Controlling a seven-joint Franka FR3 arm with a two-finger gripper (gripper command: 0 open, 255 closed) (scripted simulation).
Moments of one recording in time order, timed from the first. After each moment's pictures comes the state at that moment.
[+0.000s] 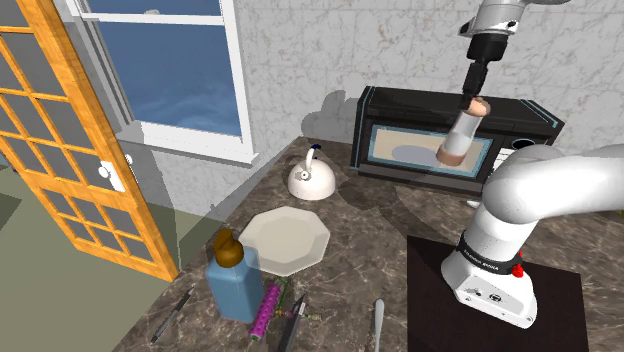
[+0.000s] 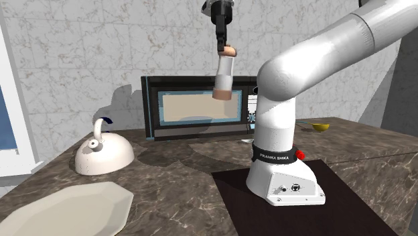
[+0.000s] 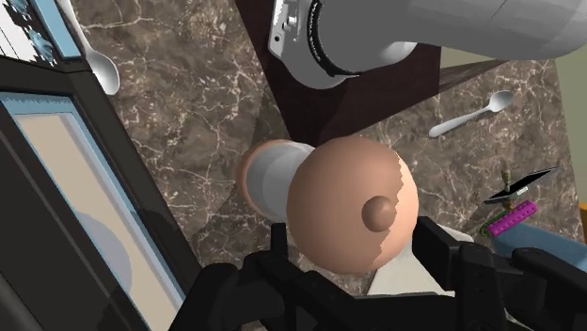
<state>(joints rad) -0.17 -1.03 -0.37 -2.43 -0.13 1.33 -0.38</state>
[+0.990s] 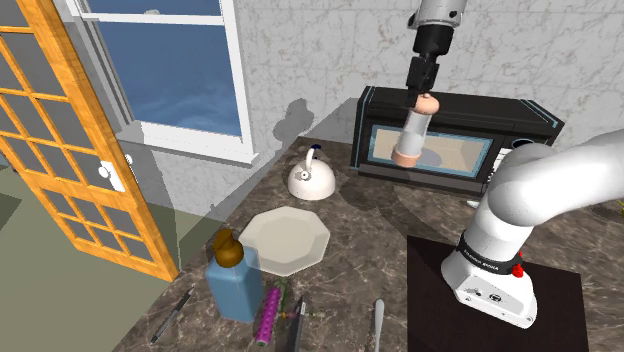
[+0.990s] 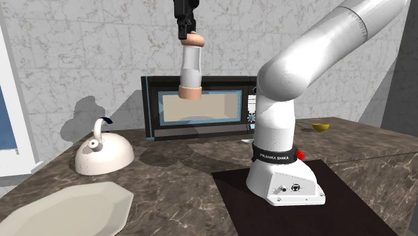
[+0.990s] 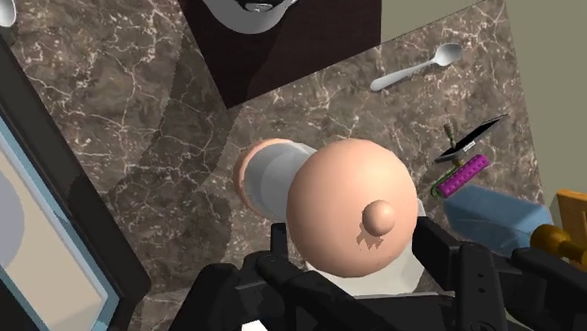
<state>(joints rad) -0.06 -0.87 -0.11 -2.39 0.12 1.46 -0.14</state>
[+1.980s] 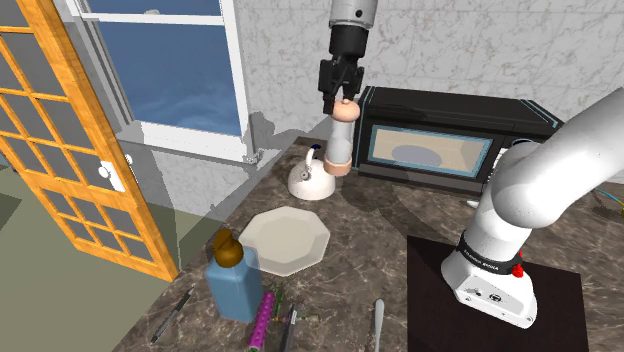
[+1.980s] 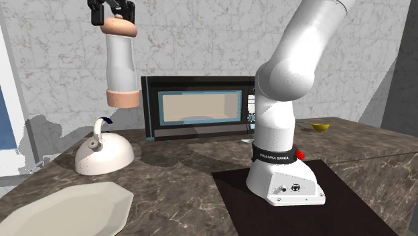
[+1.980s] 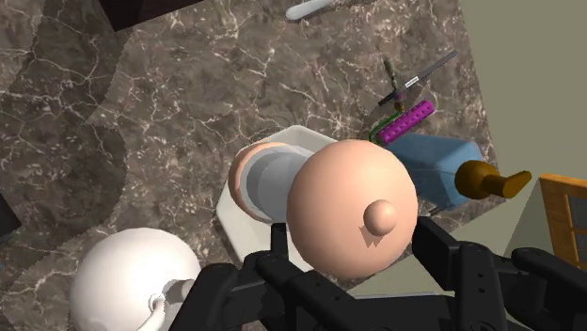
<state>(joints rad) 0.04 -0.50 0.16 -2.16 0.29 1.67 0.13</state>
